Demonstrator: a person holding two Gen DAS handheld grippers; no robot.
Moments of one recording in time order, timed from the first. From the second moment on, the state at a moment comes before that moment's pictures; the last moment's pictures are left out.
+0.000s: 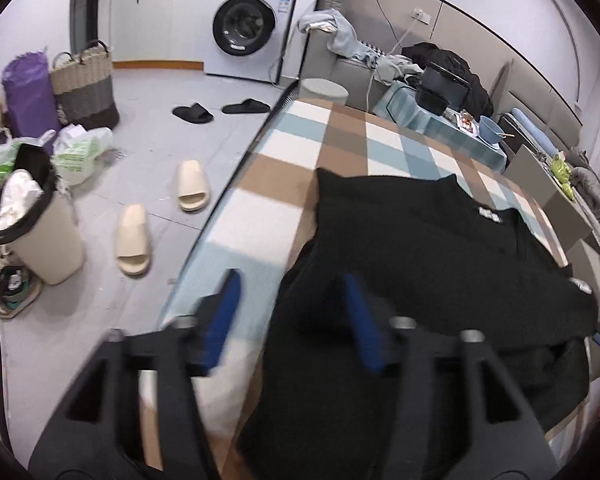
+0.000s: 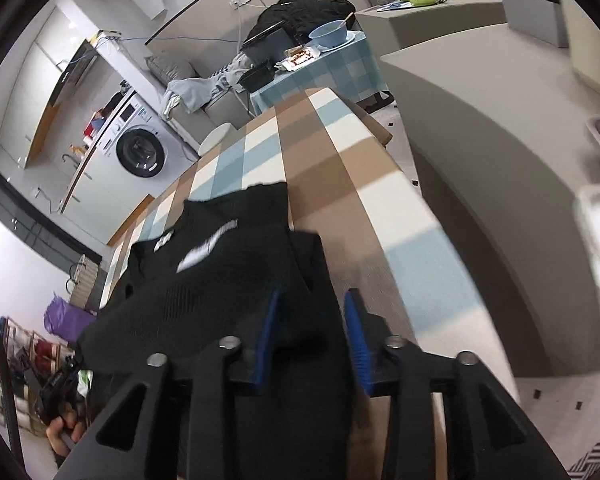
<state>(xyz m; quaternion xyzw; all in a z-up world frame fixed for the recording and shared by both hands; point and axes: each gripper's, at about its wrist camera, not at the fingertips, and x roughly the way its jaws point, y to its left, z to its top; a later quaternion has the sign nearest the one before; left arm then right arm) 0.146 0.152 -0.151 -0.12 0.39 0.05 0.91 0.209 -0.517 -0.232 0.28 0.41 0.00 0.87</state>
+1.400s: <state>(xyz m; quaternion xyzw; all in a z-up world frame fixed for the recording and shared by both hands) 0.032 0.147 -0.143 -0.13 0.42 -0.01 0.90 0.134 -0.492 -0.204 0.27 0.36 0.06 0.89</state>
